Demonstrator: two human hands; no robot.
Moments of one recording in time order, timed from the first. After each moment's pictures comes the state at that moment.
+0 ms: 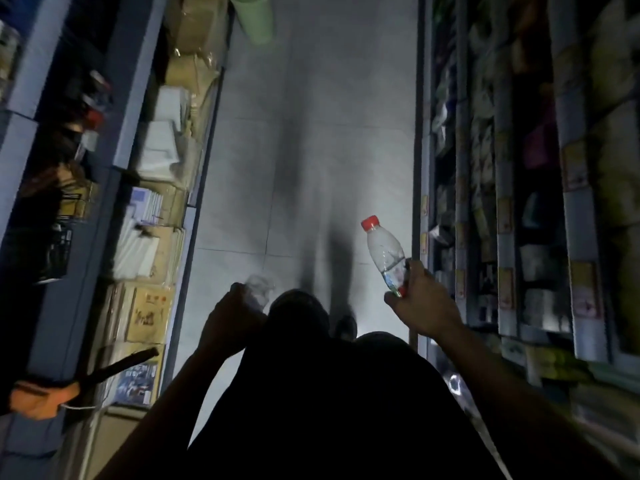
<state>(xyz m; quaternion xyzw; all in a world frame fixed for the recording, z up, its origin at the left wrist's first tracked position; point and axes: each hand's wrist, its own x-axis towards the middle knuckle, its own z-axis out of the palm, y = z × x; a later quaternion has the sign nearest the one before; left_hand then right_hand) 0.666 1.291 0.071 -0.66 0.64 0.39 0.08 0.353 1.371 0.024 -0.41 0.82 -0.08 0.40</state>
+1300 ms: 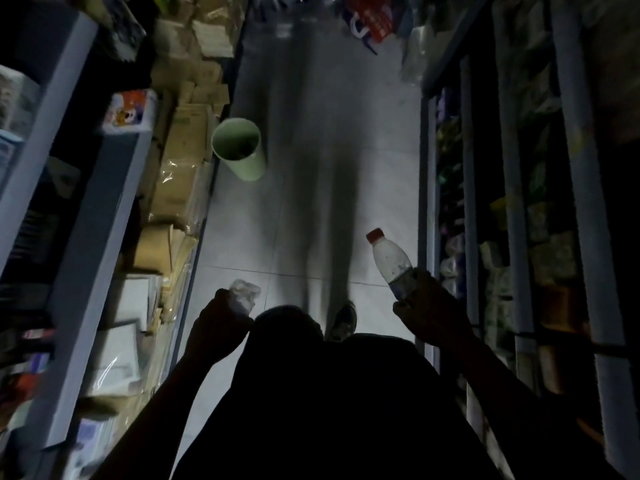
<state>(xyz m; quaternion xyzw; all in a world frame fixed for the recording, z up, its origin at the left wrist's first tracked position) 0.405 0.497 0.032 -0.71 0.61 0.36 0.06 0.043 0.586 0.020 -0.43 0.82 -0.05 0.37</state>
